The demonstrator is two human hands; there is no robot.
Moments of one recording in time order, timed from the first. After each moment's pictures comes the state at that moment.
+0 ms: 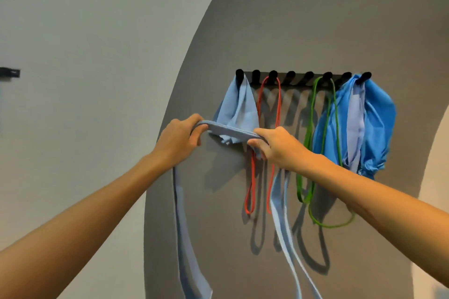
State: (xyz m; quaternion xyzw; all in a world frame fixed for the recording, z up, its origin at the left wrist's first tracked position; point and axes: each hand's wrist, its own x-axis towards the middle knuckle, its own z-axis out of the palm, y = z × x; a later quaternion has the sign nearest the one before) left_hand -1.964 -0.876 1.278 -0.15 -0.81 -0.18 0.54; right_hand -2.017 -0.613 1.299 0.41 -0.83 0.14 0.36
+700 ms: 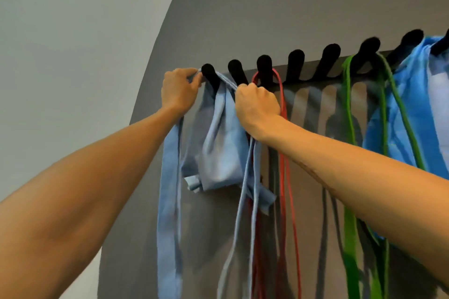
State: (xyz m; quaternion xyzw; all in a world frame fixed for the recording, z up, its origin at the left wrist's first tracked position) left_hand -2.243 -0.863 1.474 -0.05 -0.71 -0.20 0.67; right_hand -2.252 -0.678 1.432 0.23 -0.77 0.08 0.58
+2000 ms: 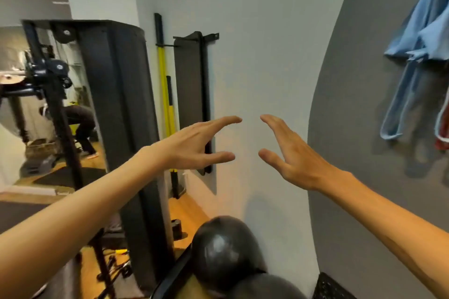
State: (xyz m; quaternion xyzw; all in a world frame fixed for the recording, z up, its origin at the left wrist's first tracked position) left_hand -1.589 -0.929 1.152 0.10 -0.97 -0.03 0.21; right_hand -1.798 -0.772 1.118 0.70 -0.63 0.30 0.11
